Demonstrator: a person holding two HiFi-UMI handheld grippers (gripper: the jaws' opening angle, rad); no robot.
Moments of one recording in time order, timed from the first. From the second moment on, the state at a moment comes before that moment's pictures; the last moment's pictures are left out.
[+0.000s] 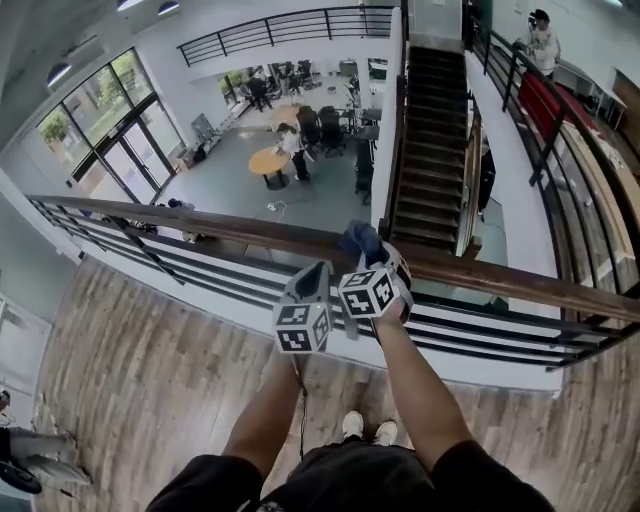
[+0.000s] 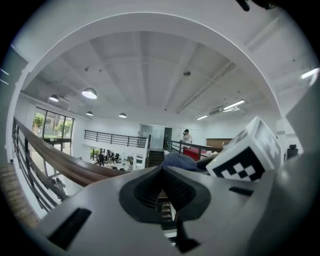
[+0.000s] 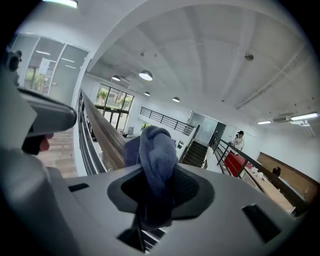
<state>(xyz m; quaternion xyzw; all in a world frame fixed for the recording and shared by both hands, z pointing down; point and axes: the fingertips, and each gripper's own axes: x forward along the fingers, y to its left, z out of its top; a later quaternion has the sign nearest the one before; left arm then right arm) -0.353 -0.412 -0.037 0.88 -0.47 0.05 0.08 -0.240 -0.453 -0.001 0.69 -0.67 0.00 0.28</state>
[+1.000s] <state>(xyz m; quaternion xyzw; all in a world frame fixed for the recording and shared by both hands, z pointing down) -0.284 -0.420 -0.017 0.90 -0.41 0.09 0.08 -0.152 -0.419 0.013 0.72 -0.60 0.00 0.35</state>
